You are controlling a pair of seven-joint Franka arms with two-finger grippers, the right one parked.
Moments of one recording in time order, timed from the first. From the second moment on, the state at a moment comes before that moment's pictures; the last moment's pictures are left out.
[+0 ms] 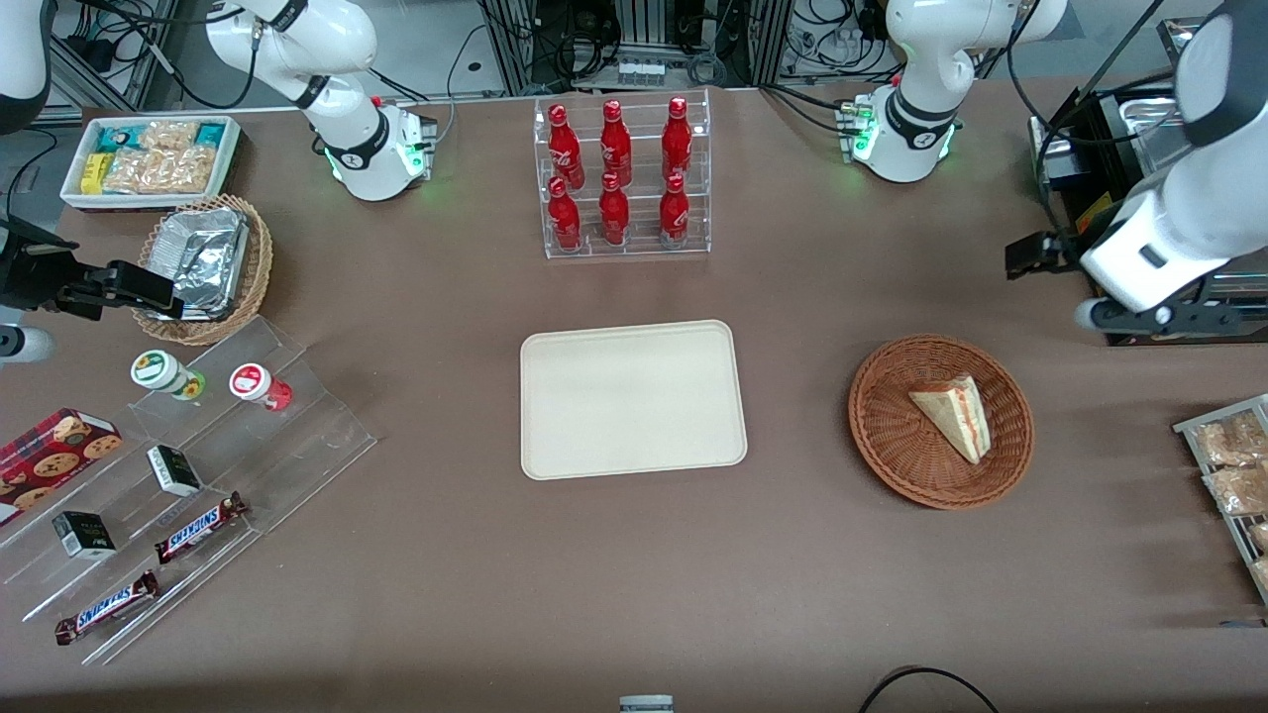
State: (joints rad) arm -0.01 0.05 -0.09 -1.65 0.00 1.45 -0.03
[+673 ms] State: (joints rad) arm 0.00 0.07 -0.06 -2.02 0.00 1.93 -0.05
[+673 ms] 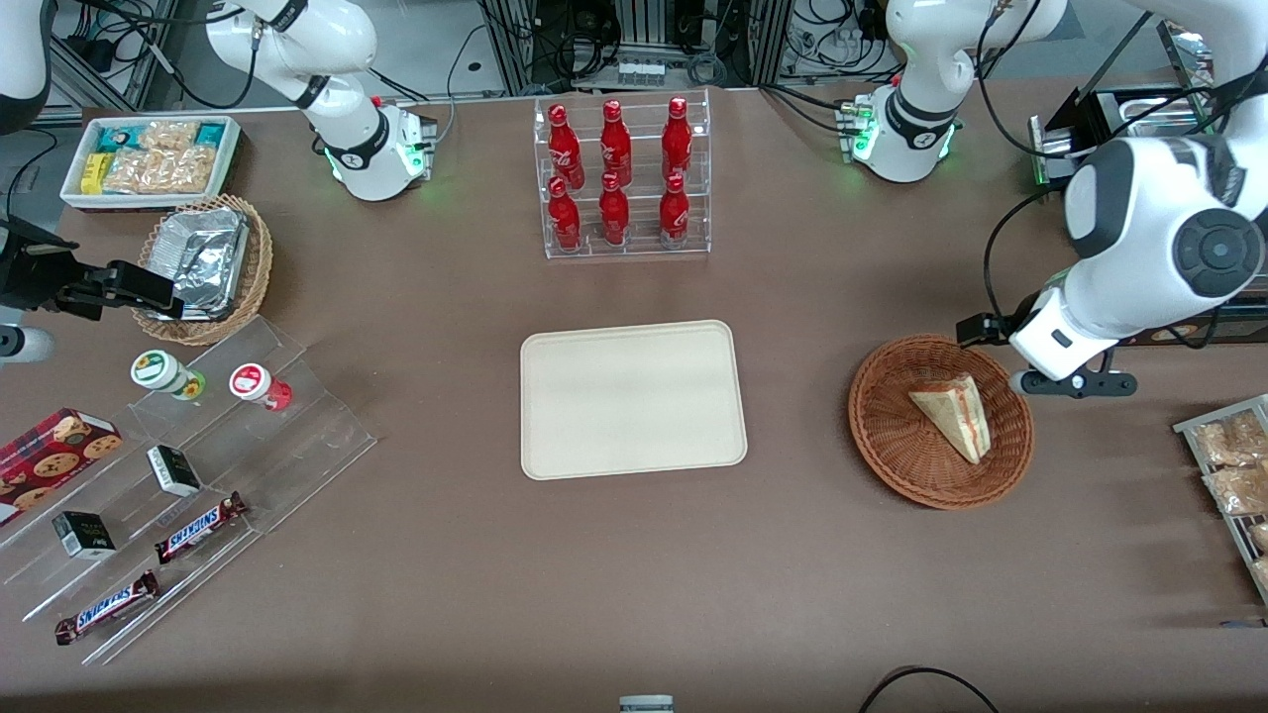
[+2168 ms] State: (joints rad) arm 0.01 0.26 -0.06 -2.10 0.00 2.27 -0.68
